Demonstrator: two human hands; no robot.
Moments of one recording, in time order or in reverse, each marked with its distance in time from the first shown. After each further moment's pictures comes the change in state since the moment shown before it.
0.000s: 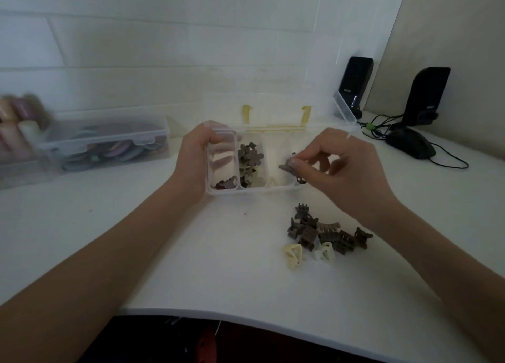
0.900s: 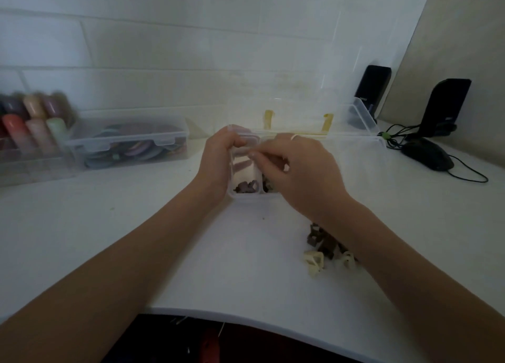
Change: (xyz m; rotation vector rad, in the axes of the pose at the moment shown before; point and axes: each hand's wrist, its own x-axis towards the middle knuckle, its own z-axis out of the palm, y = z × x) left_hand 0.001 0.000 0.005 -0.017 0.013 0.011; right_hand 0.029 -0.034 0.062 -0.333 -0.073 -0.129
